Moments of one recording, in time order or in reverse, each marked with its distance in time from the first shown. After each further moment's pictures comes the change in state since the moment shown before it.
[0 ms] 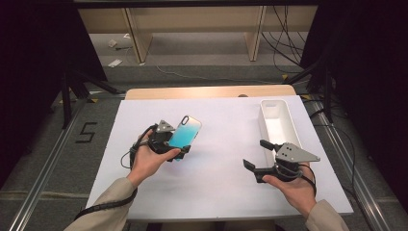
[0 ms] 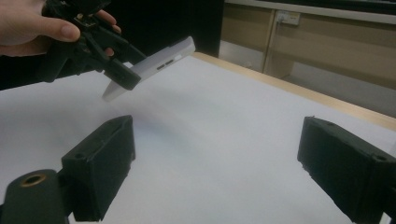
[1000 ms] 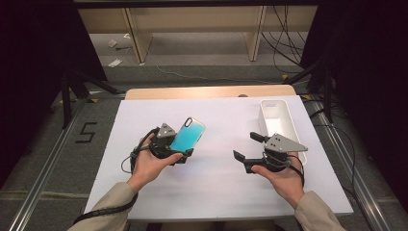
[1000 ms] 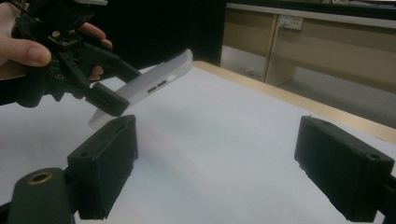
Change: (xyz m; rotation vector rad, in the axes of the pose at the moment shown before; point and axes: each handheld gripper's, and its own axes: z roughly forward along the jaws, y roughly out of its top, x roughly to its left) left arm -0.016 -0.002 -0.008 -0.038 -0.028 0.026; right arm 0.003 0.019 0.028 -0.013 0.006 0.006
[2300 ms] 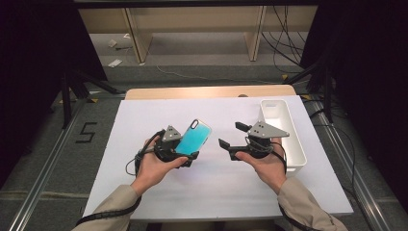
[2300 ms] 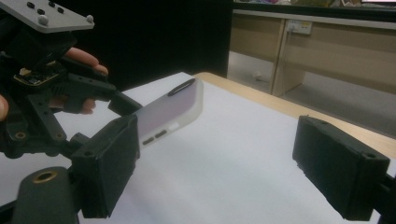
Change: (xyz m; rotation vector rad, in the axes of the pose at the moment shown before) left arm -0.017 0.002 0.001 -0.016 -0.027 0.038; right arm 0.002 0.022 0.044 -0.017 0.027 0.020
